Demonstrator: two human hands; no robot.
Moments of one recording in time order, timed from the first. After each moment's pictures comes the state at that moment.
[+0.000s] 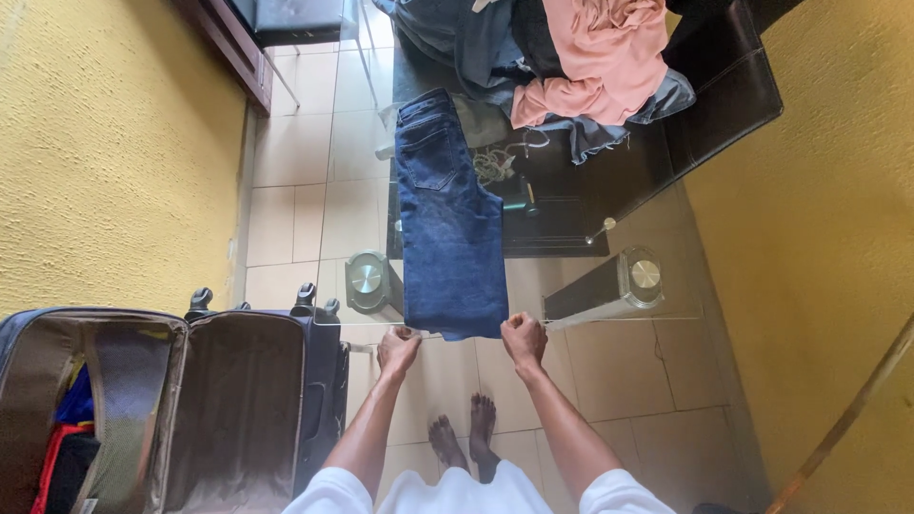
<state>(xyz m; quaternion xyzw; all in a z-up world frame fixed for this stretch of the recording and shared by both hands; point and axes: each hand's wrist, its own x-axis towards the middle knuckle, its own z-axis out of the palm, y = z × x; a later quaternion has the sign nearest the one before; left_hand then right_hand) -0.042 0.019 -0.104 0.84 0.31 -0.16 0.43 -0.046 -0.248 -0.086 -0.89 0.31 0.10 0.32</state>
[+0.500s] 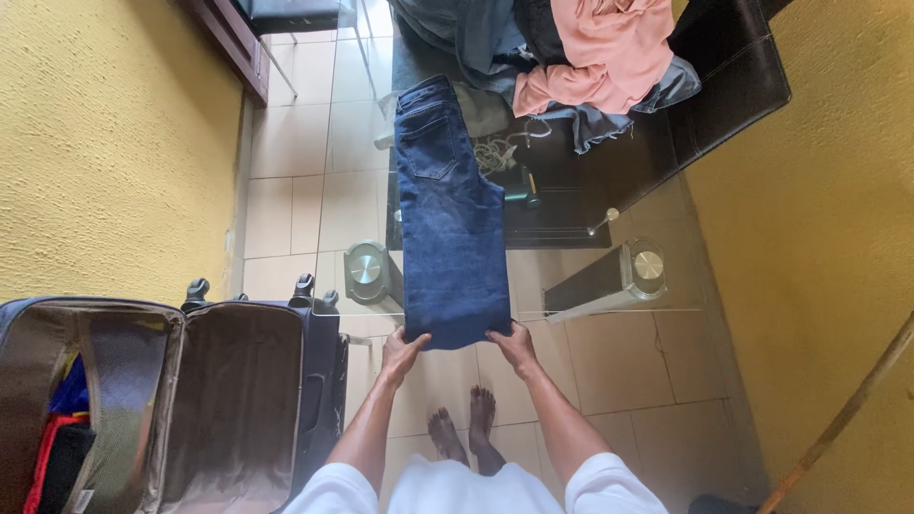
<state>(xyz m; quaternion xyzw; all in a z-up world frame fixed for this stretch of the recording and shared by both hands) -0.067 0.027 -0.117 0.76 0.24 -0.23 0.56 -0.076 -0.261 -0.192 -0.72 0.18 0.12 0.66</state>
